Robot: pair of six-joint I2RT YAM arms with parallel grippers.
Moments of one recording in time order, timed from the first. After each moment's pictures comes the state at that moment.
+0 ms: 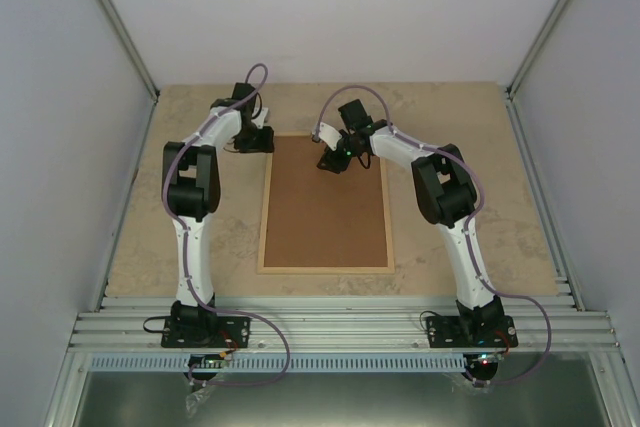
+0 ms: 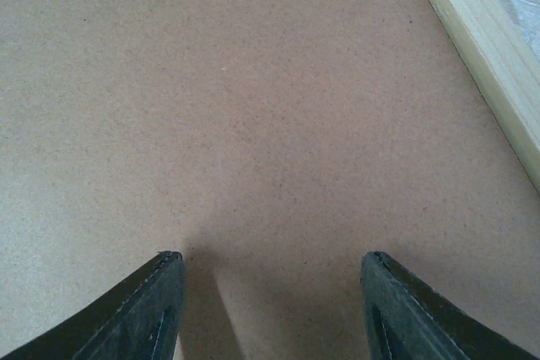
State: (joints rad) left arm -0.14 2.28 1.85 -0.80 0.17 -0.05; right arm 0.52 2.38 1.85 -0.47 -0.40 -0.56
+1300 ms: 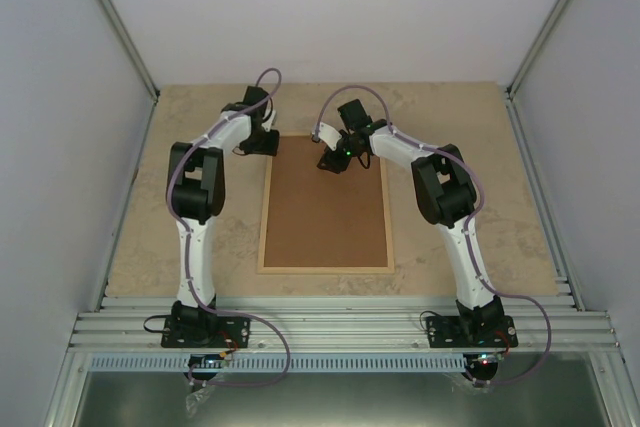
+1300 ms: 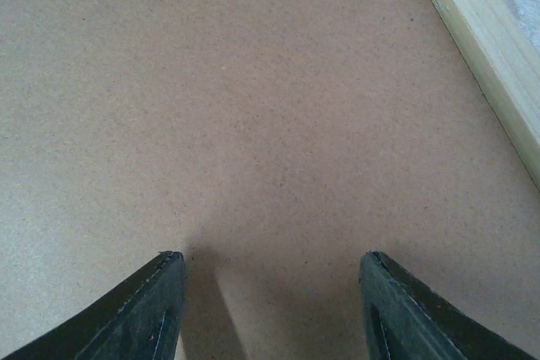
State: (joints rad) left arm -0.19 2.27 1.78 -0.73 0.05 -0.05; right arm 0.53 2.38 1.86 -0.48 -0.39 -0.56
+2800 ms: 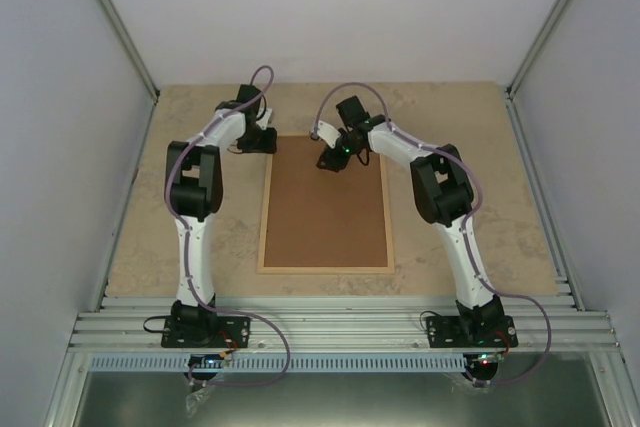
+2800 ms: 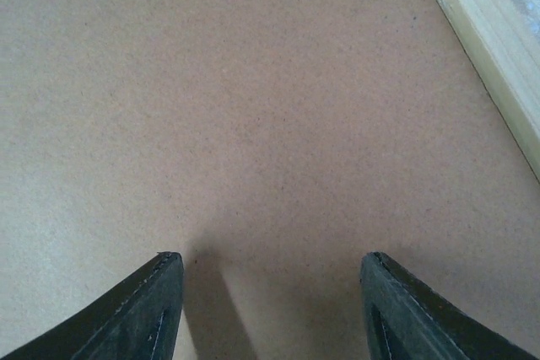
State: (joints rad) left arm -0.16 2.30 1.83 -0.76 0.13 -0.03; right arm 0.53 2.40 1.91 -0.54 -0.40 -0.55
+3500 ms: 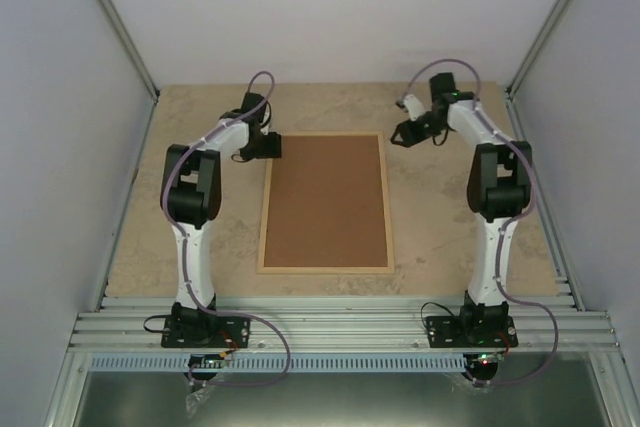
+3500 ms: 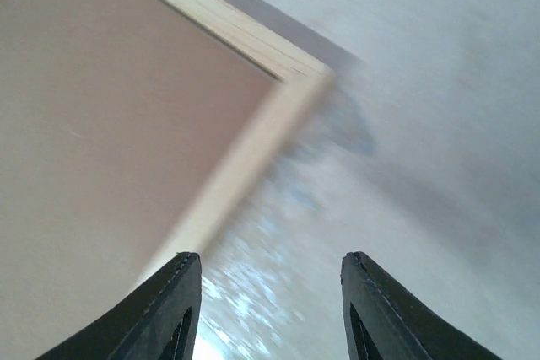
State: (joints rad) left arm -0.20 2.20 1.65 -0.61 0.06 -0.21; right arm 0.15 2.24 1.87 -0.80 -0.49 -0.40
